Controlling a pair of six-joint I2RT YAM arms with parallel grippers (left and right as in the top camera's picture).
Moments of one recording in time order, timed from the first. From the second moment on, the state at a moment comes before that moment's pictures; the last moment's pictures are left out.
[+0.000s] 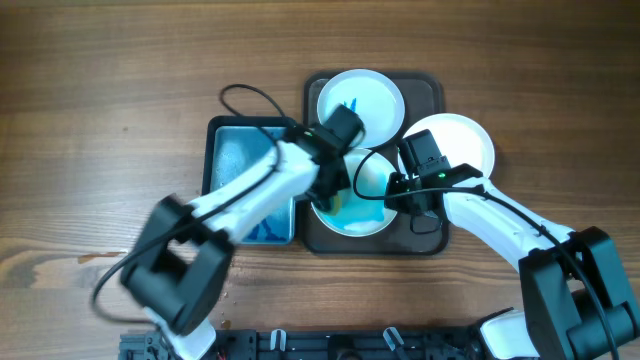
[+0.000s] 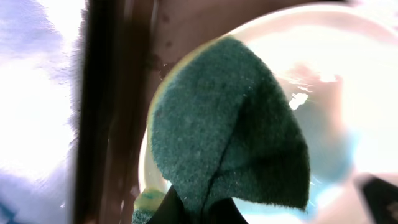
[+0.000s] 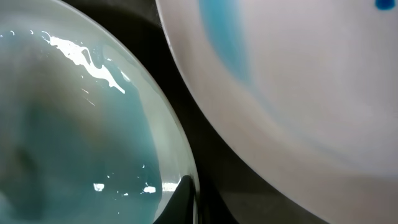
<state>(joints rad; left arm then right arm) -0.66 1.84 1.29 -0.85 0.01 -0.88 0.39 1.61 0.78 -0.46 -0.05 0.60</state>
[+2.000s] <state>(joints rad) 0.02 0.90 1.02 -0.90 0.10 -0.74 0.96 1.62 1.32 -0.48 0.72 0.25</state>
